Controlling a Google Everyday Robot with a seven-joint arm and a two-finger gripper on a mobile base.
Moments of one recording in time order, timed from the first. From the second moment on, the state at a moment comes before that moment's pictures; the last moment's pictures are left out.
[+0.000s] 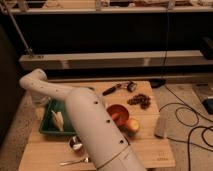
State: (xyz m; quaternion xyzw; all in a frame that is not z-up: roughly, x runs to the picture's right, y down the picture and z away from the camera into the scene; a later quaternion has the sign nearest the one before) arm -0.384 0.122 0.907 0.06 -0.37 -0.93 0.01
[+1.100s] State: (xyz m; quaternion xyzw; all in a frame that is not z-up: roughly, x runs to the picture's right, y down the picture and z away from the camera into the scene) arm -0.404 0.109 0.895 0.11 -0.37 -0.92 -0.01
